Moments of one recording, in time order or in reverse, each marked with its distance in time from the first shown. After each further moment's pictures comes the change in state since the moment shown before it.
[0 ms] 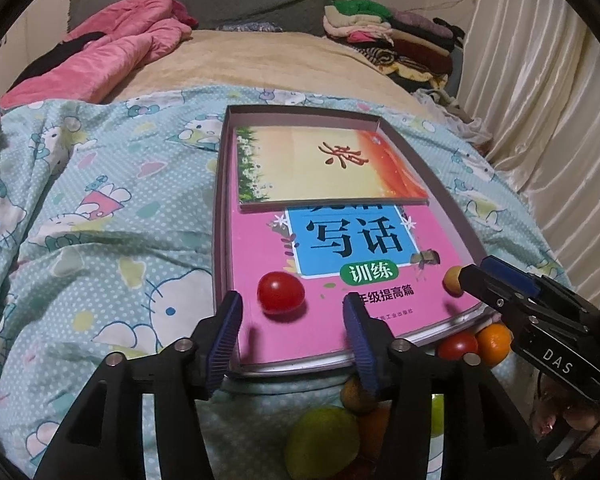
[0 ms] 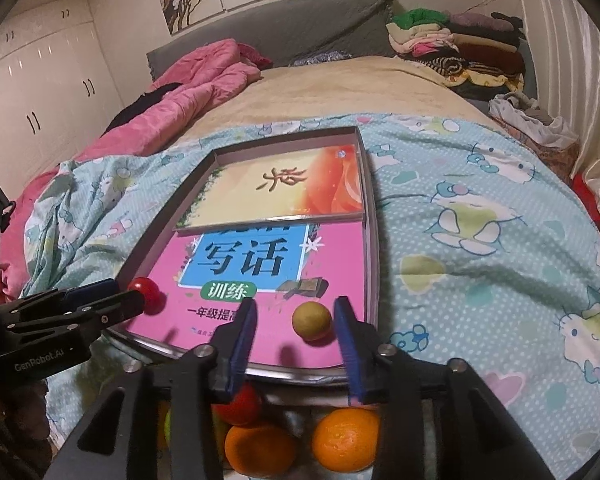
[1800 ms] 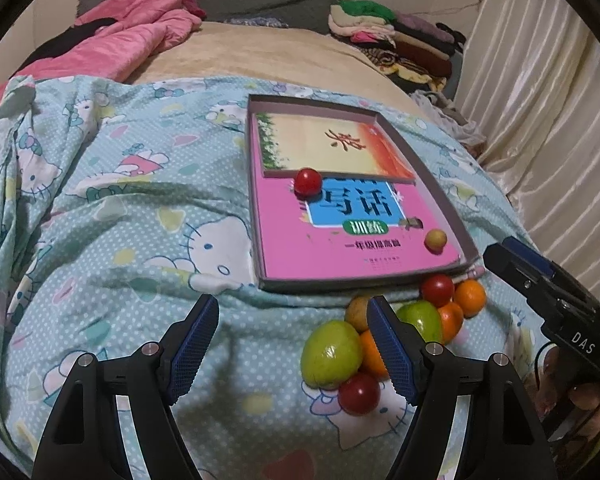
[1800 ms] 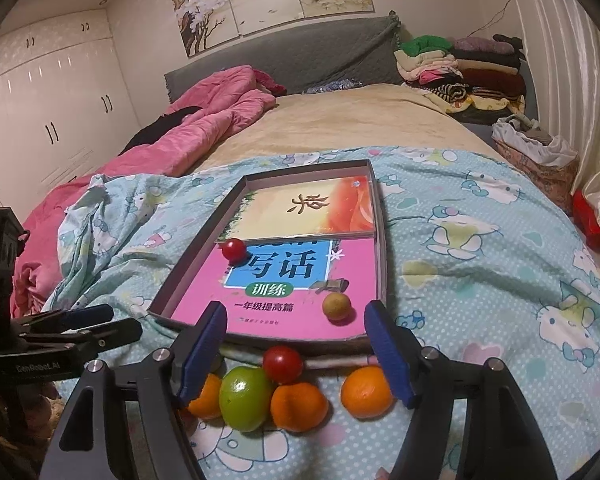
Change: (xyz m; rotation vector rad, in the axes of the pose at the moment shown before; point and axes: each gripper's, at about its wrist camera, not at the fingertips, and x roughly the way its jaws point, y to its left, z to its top) left arm -0.051 0.018 -0.036 -0.032 0.032 -0.030; right arm -0.060 0.021 -0.016 -0.017 -0.092 0.033
